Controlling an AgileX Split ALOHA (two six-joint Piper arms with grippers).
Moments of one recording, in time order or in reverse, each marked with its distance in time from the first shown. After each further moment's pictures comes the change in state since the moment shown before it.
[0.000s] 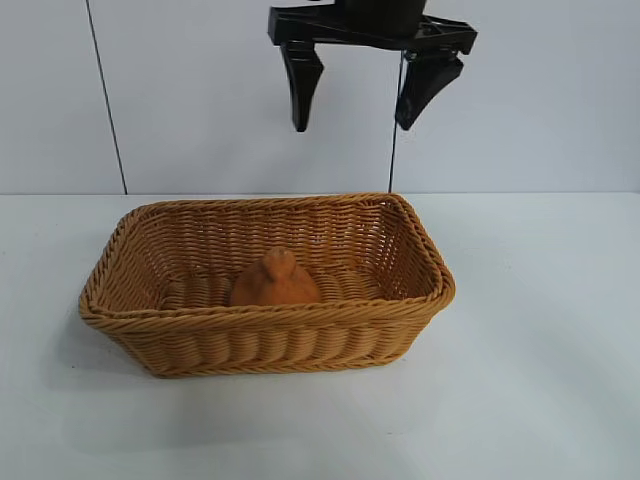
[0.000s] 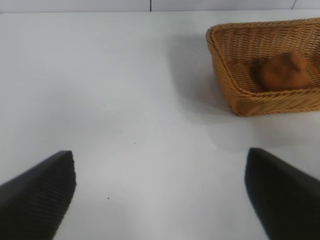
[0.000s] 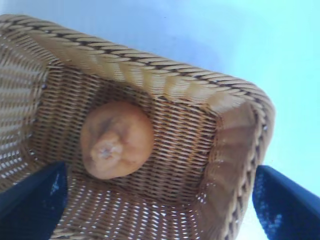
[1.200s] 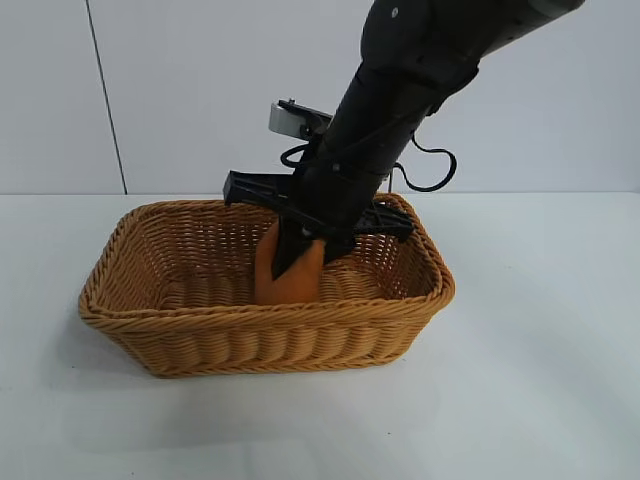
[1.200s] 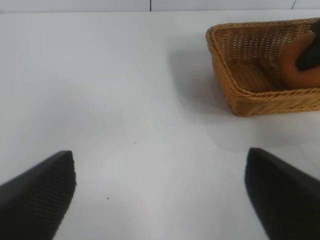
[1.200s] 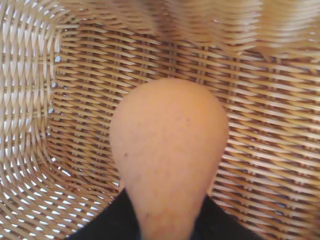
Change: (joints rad) left arm 0.000 0.000 0.000 0.000 0.001 0.000; right arm 0.297 0.018 0.494 0.385 -0.517 -0.102
